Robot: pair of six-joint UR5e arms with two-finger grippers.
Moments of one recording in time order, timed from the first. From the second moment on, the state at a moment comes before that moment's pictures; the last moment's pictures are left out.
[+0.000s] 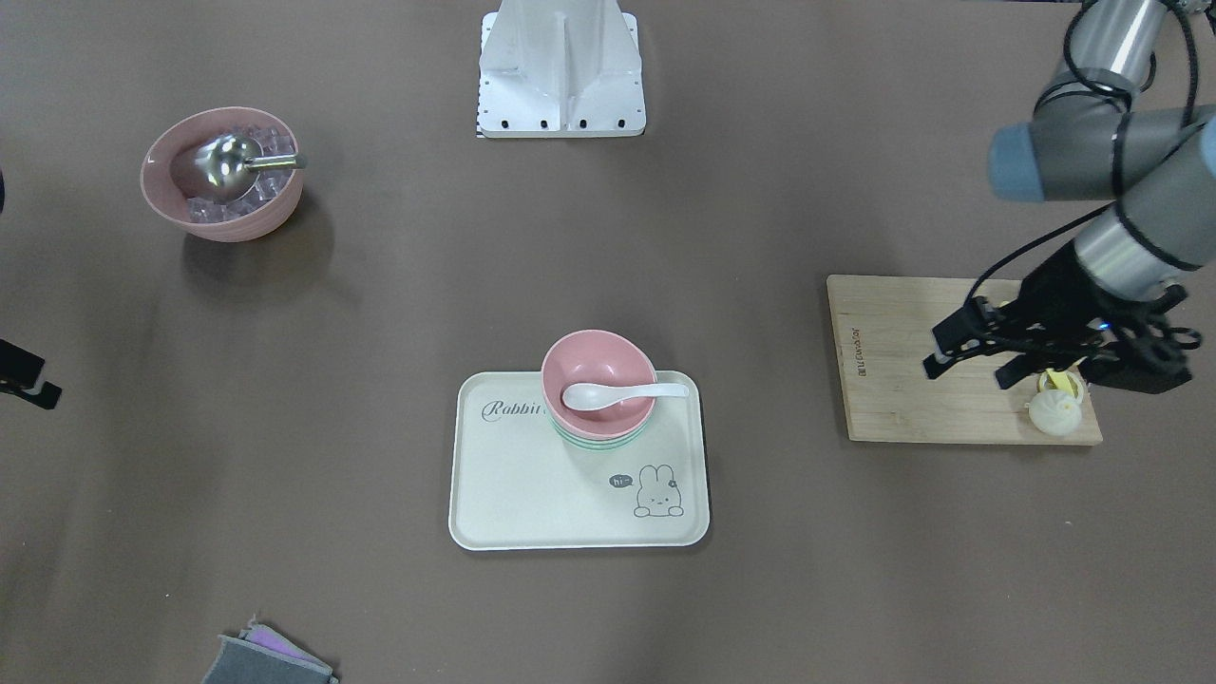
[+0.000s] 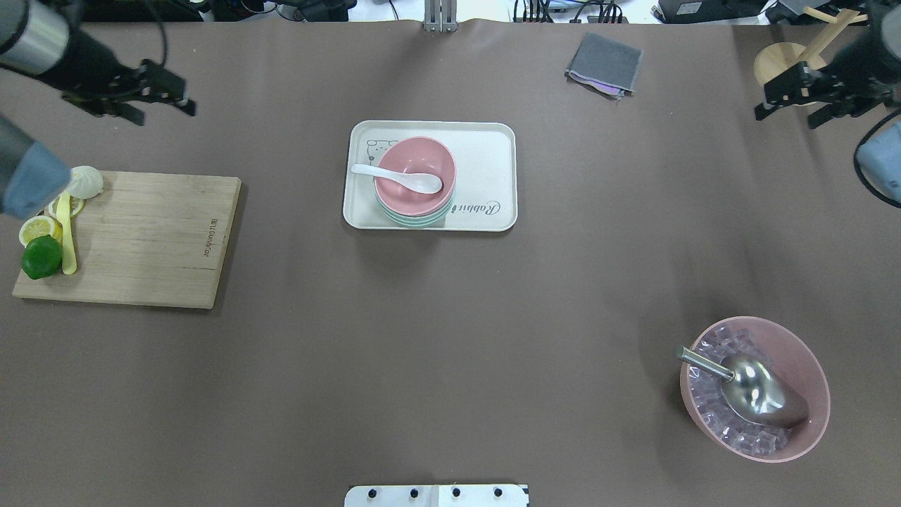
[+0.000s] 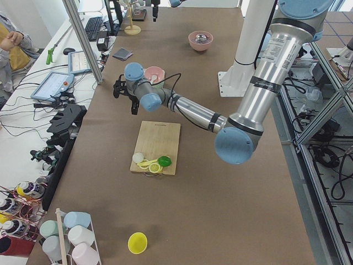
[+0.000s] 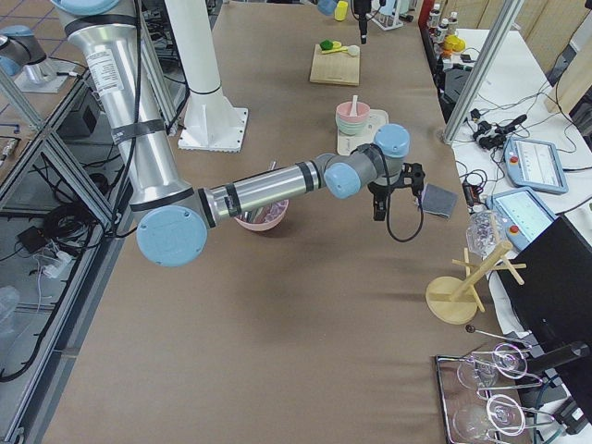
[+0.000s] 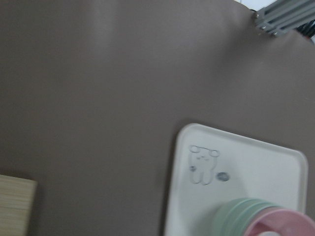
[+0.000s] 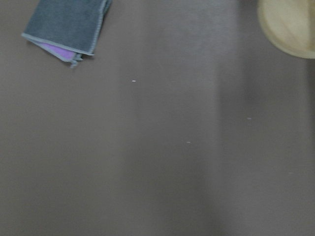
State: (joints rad) left arm -1.17 -1.85 -1.60 -2.05 -2.34 -0.70; right arm 1.30 -1.32 1.58 -1.34 2.40 0.53
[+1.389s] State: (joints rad) left arm -1.52 -1.55 -1.63 -1.74 -2.30 0.11; right arm 1.54 -1.38 1.37 -1.42 2.40 -0.07
